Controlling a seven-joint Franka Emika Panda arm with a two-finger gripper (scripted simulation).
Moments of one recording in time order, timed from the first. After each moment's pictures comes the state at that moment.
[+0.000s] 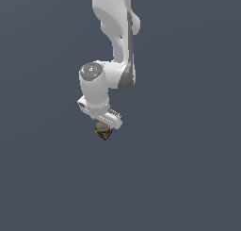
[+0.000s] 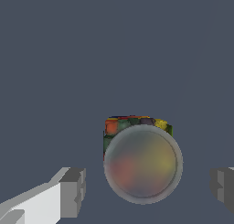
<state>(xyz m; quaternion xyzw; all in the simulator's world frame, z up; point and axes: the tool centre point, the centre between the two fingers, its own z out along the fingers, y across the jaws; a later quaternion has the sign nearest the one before) -0.016 -0.087 0.110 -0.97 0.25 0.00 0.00</state>
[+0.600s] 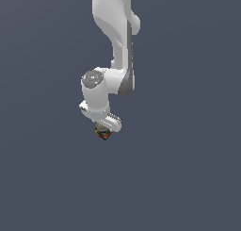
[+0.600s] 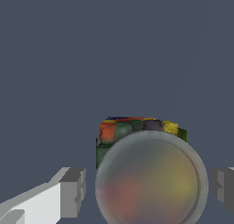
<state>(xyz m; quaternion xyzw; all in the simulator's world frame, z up) -0.018 -0.088 0.082 -0.97 0.26 0.00 0.00</state>
